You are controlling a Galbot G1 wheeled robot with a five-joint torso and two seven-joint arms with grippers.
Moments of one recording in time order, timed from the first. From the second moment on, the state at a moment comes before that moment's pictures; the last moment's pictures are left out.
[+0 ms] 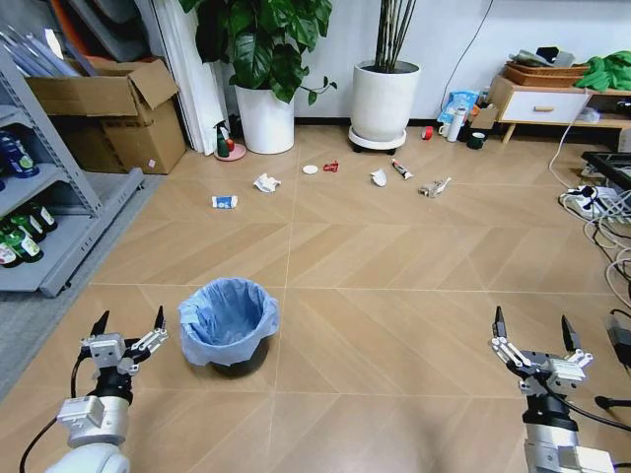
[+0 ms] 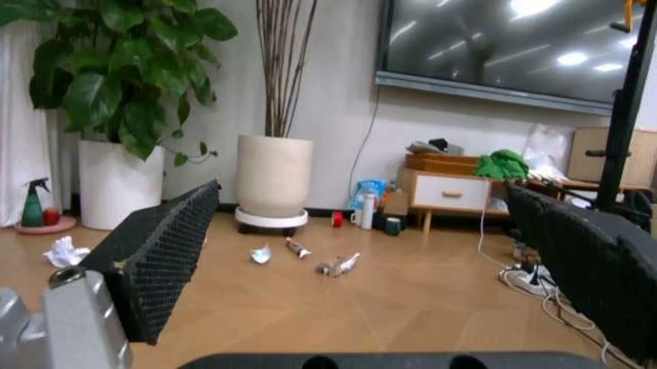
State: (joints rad) left arm 1.63 -1.24 -0.76 -2.02 -0.28 -0.11 -0.09; right arm -1.76 1.43 0.81 2.01 0.18 0.53 0.06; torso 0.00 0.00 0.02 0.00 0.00
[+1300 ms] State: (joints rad) left arm 1.40 -0.97 -0.49 -1.92 -0.56 0.29 -0.24; right arm -1.78 1.40 0.81 1.97 0.13 0.54 0.06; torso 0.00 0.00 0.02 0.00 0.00
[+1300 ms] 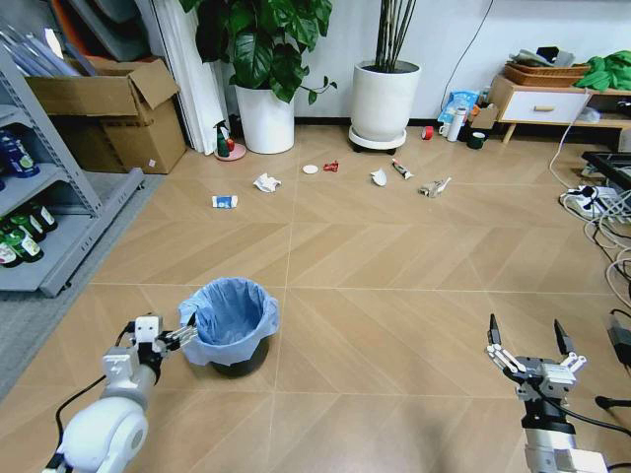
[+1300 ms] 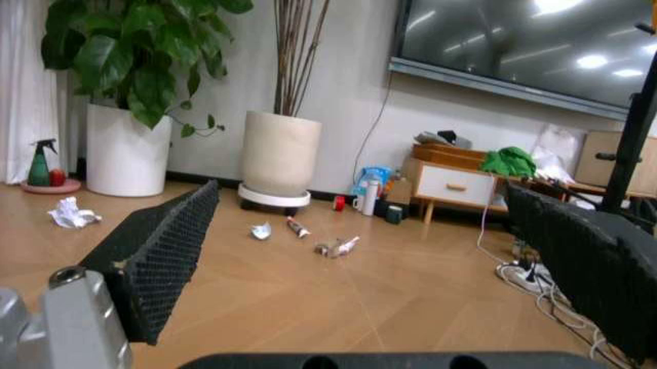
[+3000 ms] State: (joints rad) left arm 1.20 -0.98 -0.44 -1.74 -0.73 0.45 -0.23; right arm -1.80 1.41 0.83 2.00 0.12 0.52 0.09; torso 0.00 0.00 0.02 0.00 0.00
